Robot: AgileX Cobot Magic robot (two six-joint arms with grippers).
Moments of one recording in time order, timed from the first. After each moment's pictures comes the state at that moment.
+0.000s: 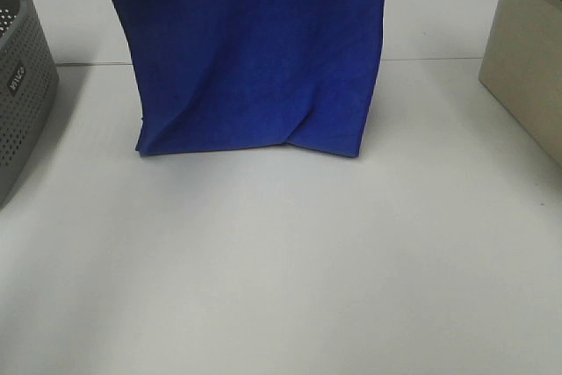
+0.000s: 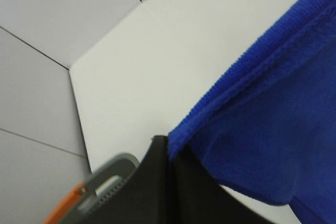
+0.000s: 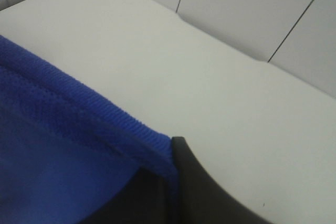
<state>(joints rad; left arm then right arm) -0.33 1.83 -2.25 0.30 1.03 0.30 0.34 1.99 -2.47 0.09 0.96 -0.29</state>
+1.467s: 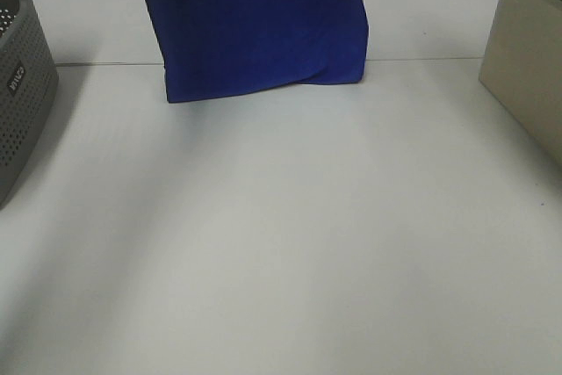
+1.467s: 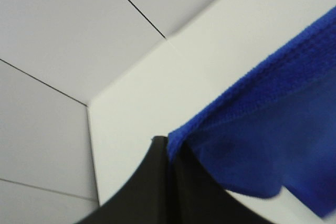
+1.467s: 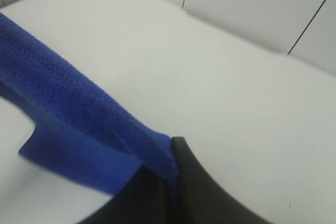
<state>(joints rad) -0.30 2.10 -2.48 0.29 0.95 0.37 0.25 2.12 -2.49 0.28 0.93 -0.41</state>
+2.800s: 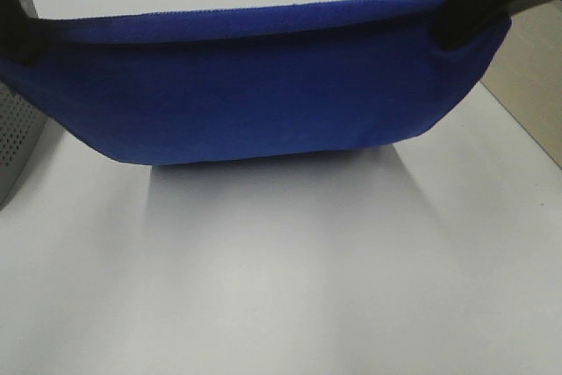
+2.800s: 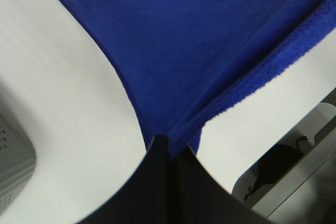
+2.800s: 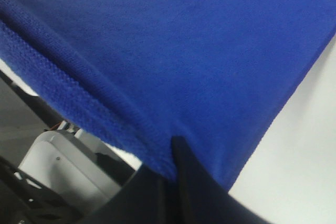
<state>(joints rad) -0.32 1.39 -1.34 -0.19 1.18 0.35 0.26 1.45 -1.38 0.45 1.22 -0.32</state>
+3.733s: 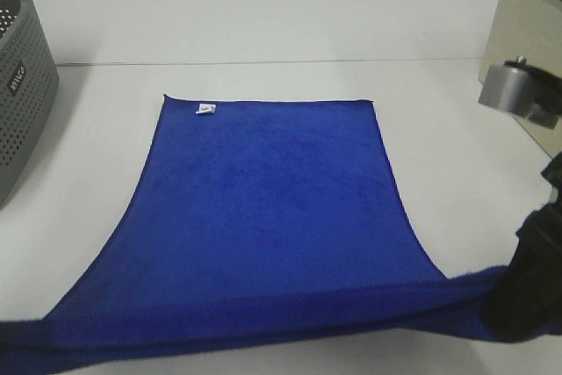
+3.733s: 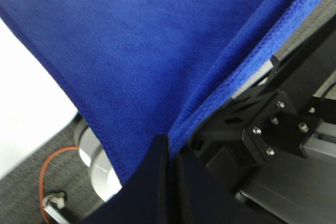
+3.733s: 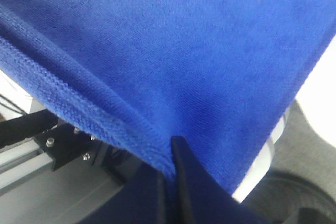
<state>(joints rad) -0.32 1.00 -0.65 -0.54 1.17 0.35 0.26 1.18 -0.72 0.58 1.21 -0.32</state>
